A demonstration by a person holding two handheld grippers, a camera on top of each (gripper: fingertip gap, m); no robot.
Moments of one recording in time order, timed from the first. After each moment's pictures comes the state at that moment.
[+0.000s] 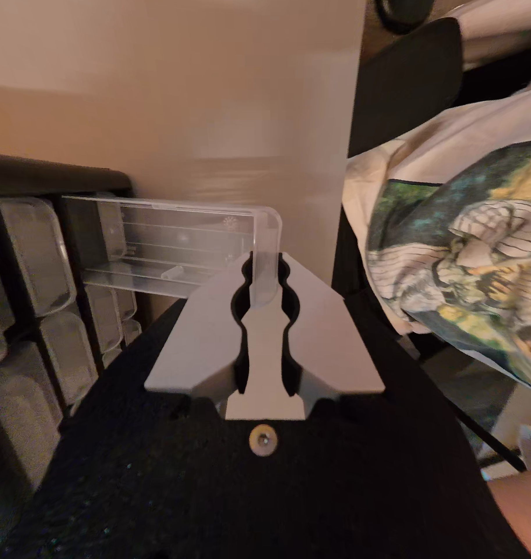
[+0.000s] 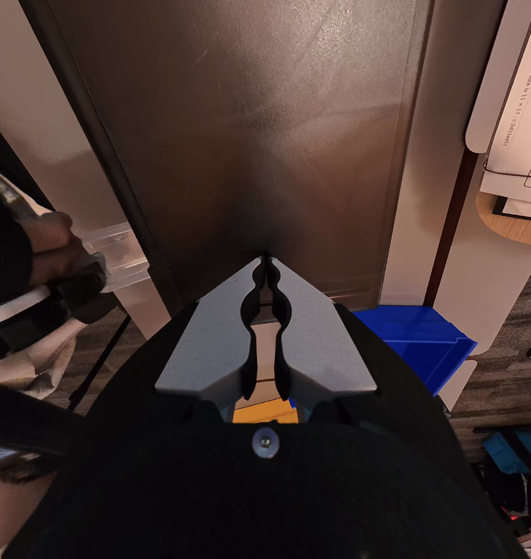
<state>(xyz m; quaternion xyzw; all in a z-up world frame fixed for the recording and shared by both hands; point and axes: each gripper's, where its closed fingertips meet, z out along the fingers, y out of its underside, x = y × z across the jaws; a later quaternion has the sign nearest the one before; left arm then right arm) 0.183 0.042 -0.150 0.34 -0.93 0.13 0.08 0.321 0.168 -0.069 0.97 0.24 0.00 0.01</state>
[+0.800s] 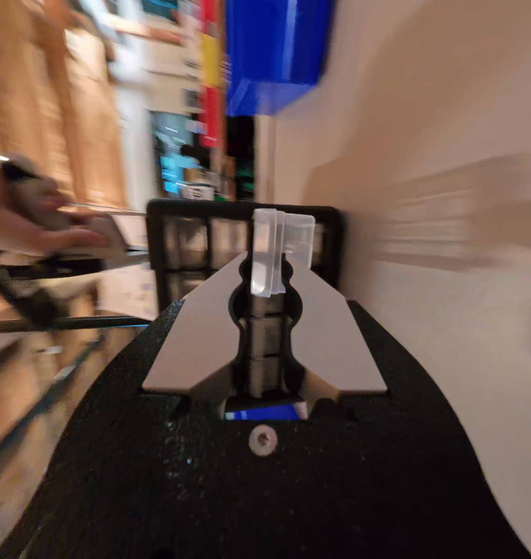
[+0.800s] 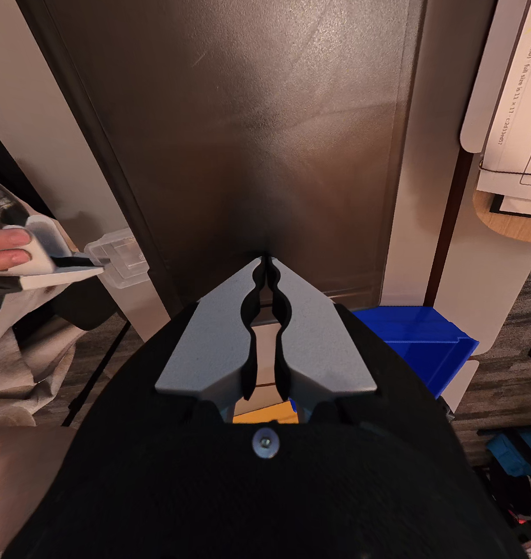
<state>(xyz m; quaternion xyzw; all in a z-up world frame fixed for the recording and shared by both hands) 0.201 0.037 -0.159 0.18 -0.77 -0.06 -0.61 0.321 0.168 -0.069 0.97 0.23 0.01 0.00</state>
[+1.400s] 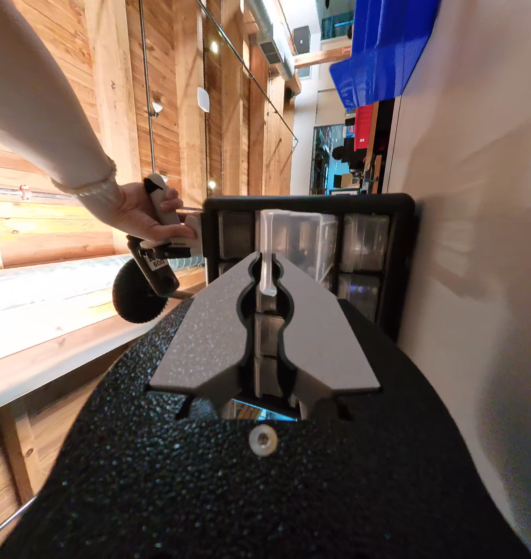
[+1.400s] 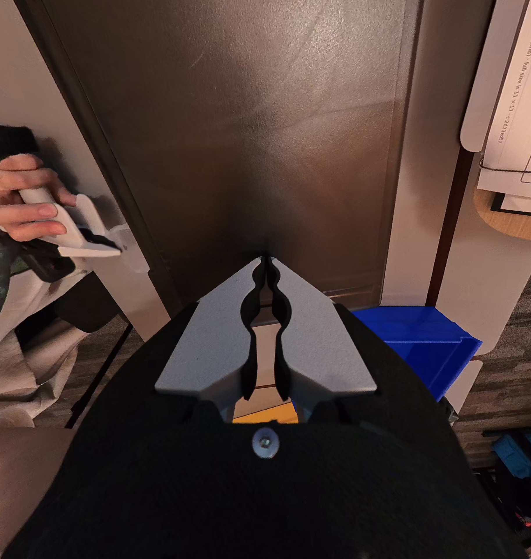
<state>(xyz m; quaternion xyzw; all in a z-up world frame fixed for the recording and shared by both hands) 0.206 0.049 -0.174 0.05 -0.57 -0.16 -0.81 0.321 0.168 -0.069 0.97 0.23 0.01 0.00</state>
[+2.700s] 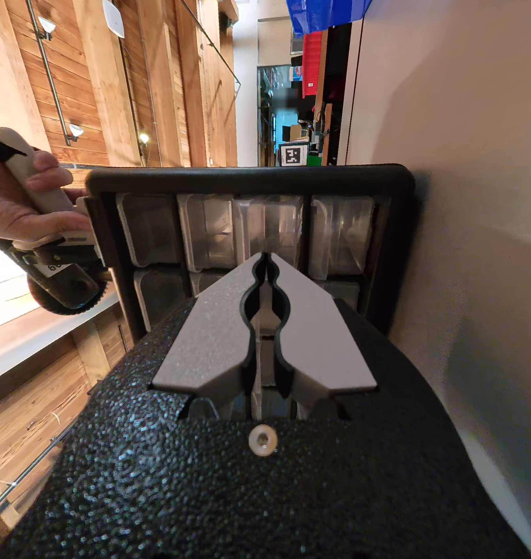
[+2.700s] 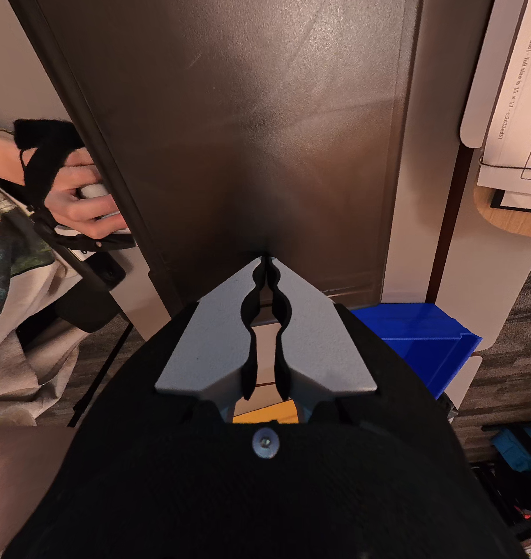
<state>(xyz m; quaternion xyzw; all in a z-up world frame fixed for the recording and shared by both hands) 0.268 0.107 -0.188 0.14 -0.63 -0.19 -0.74 0.321 0.168 -0.069 0.97 0.22 0.01 0.01</state>
